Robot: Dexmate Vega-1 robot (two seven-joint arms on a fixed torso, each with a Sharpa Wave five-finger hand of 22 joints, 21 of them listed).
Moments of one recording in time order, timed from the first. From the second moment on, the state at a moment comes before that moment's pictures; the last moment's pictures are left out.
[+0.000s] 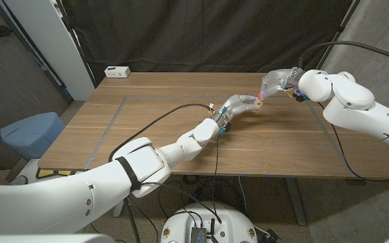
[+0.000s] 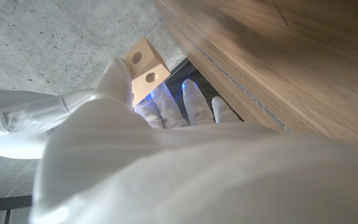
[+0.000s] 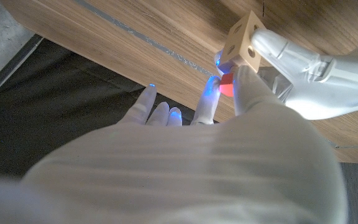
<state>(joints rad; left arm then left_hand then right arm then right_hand) 0.33 -0.11 0.92 -0.39 -0.12 -0.74 0.12 0.95 0.08 0.27 -0.17 0.21 0.87 -0.17 0.20 0.20 0.83 -0.21 0.33 0.60 0.51 -0.05 0.24 0.30 0.15 0.11 0.21 0.18 -0.65 -1.11 -0.56 -2.17 -0.51 -0.58 0.51 0.88 -0.07 0.45 -0.16 0.18 0.74 -0.12 0.57 0.27 0.18 0.00 0.22 0.25 0.17 -0.02 0.23 0.24 0.40 0.03 0.20 0.17</state>
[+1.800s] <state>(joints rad) 0.33 -0.13 0.92 -0.38 -0.12 -0.72 0.10 0.95 0.08 0.28 -0.17 0.21 0.87 -0.16 0.20 0.20 0.83 -0.21 0.33 0.60 0.51 -0.05 0.24 0.30 0.15 0.11 0.21 0.18 -0.64 -1.14 -0.55 -2.19 -0.50 -0.58 0.56 0.89 -0.07 0.47 -0.16 0.18 0.67 -0.15 0.56 0.26 0.13 -0.01 0.21 0.25 0.14 0.00 0.22 0.24 0.37 0.04 0.19 0.17</state>
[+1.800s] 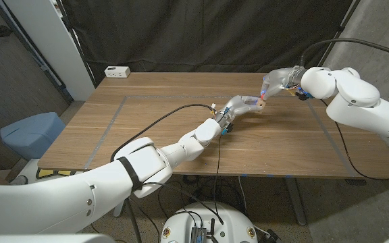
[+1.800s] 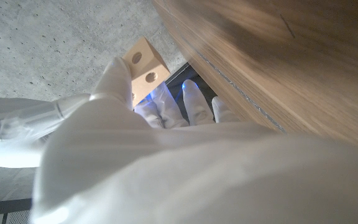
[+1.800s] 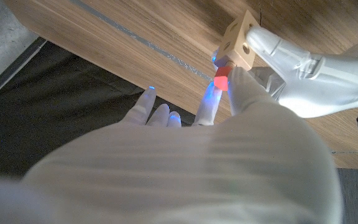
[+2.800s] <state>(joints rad) 0.33 -0.13 0.93 -0.38 -0.12 -0.72 0.11 0.95 0.08 0.28 -0.17 0.21 0.87 -0.17 0.20 0.20 0.83 -0.21 0.33 0.60 0.51 -0.05 0.24 0.30 0.15 0.11 0.21 0.18 -0.66 -1.13 -0.55 -2.17 -0.49 -0.58 0.52 0.88 -0.05 0.47 -0.15 0.18 0.71 -0.13 0.60 0.27 0.18 -0.01 0.22 0.25 0.17 -0.02 0.23 0.24 0.41 0.03 0.20 0.17</state>
